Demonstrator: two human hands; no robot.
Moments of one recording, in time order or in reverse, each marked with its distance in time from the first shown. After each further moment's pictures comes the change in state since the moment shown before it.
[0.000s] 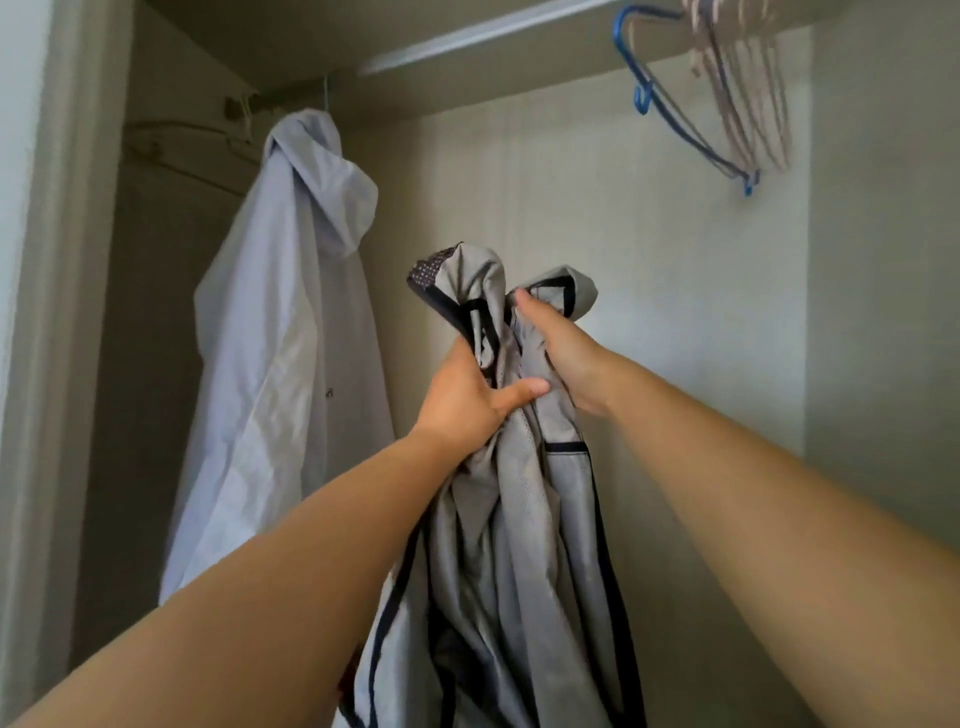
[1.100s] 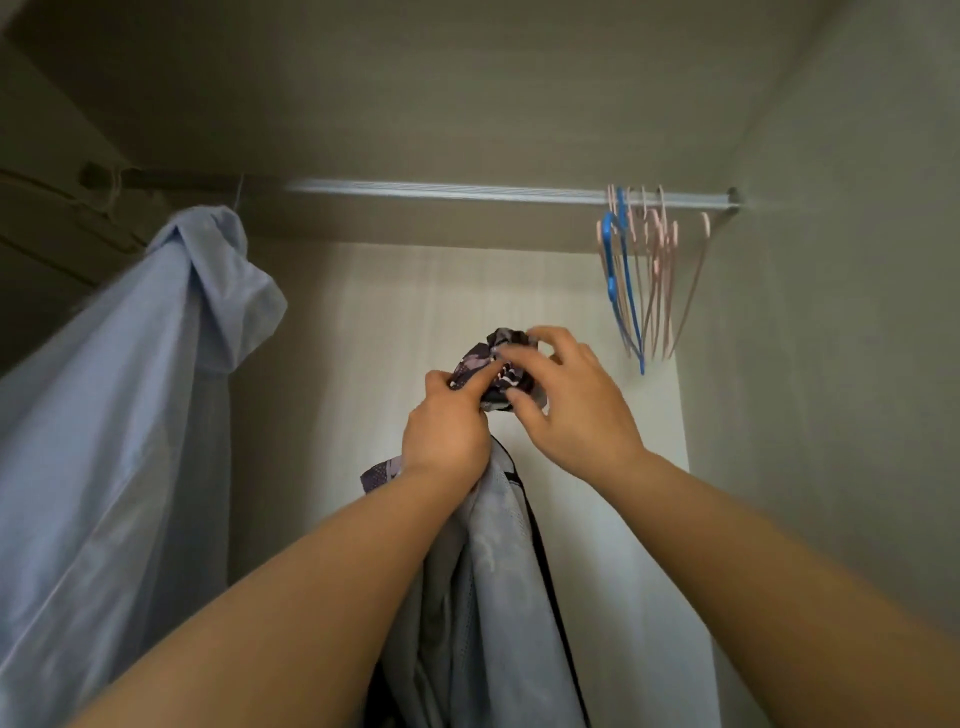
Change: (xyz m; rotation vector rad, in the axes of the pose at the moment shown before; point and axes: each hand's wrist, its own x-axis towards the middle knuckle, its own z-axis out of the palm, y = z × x) left_hand 0.152 0.005 0.019 0.289 0.142 0.211; right_hand 0.047 -0.072 -0.041 -1.565 0.716 -0.686
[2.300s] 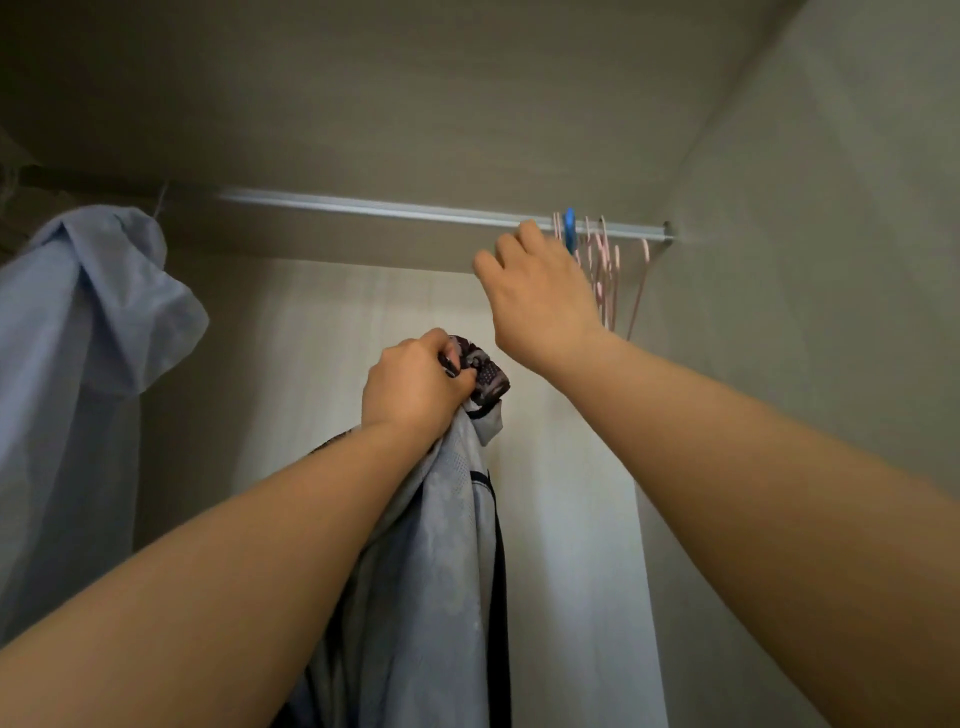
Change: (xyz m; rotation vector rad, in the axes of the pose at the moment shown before) left_hand 0.053 0.027 -0.004 -0.186 0.203 0.004; right_hand 0.085 -0.003 -0.053 -0.796 0.034 -0.227
